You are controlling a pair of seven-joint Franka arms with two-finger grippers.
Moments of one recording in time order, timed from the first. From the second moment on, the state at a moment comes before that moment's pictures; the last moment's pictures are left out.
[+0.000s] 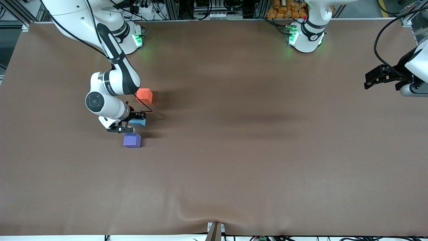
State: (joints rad) left arm 0.00 0.00 -0.05 -1.57 0.01 1.52 0.02; right arm 0.32 0.35 -0.09 -2.24 0.20 2.40 0.15
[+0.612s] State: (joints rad) left arm 0.00 0.00 -0.08 -1.55 0.02 1.53 0.02; right arm 0.31 0.28 -0.10 -1.82 0.20 1.83 0.15
